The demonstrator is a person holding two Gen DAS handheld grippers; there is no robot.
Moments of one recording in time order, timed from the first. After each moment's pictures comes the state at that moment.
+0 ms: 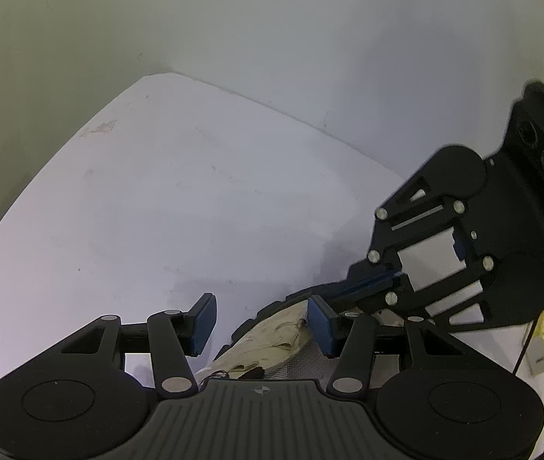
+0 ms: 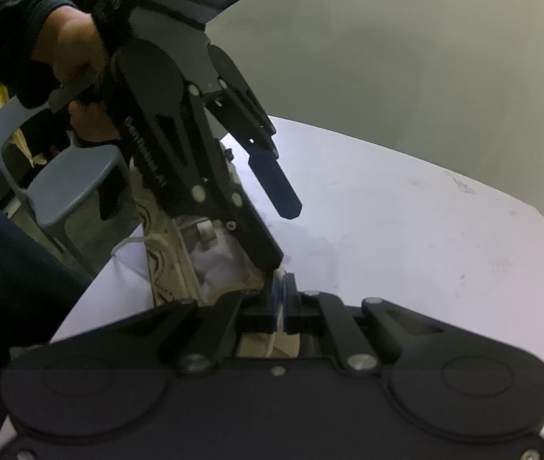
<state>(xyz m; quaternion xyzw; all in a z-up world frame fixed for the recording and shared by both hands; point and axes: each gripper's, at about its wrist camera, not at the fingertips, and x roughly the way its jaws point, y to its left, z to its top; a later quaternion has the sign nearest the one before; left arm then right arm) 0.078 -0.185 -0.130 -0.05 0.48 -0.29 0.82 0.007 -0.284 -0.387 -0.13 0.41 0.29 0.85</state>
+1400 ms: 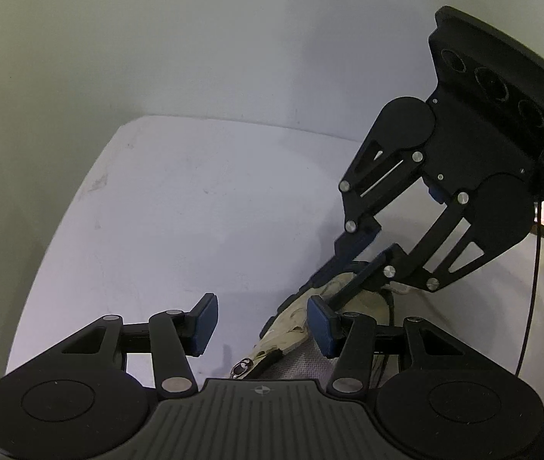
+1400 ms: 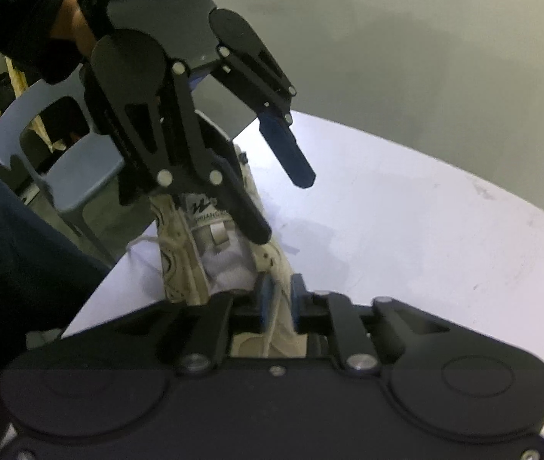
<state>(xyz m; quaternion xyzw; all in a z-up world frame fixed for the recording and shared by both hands) 0.057 -0.187 -0.104 0.08 0.42 -0.34 0.84 0.019 -0.292 -0.369 -0.12 0.43 0.31 0.84</state>
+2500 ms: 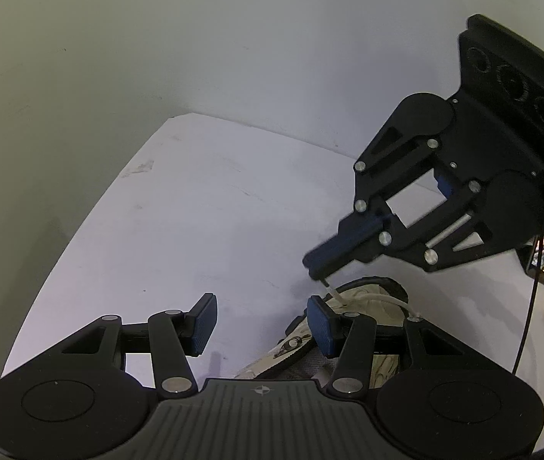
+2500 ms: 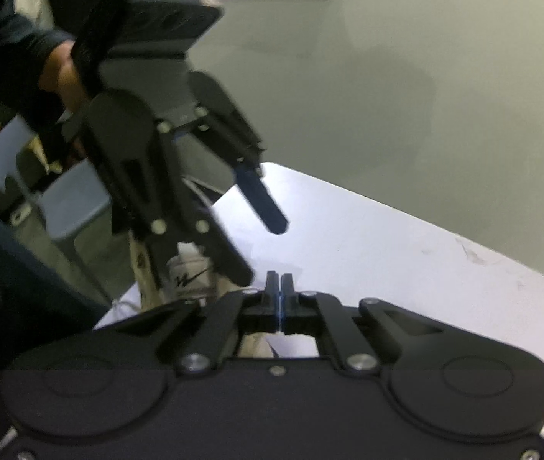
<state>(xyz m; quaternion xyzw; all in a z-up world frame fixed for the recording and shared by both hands) 0.046 -0.149 -0.100 0.02 0.42 -0.30 0.86 0.048 -0.307 -0.339 -0.12 0.39 0.31 0.86</state>
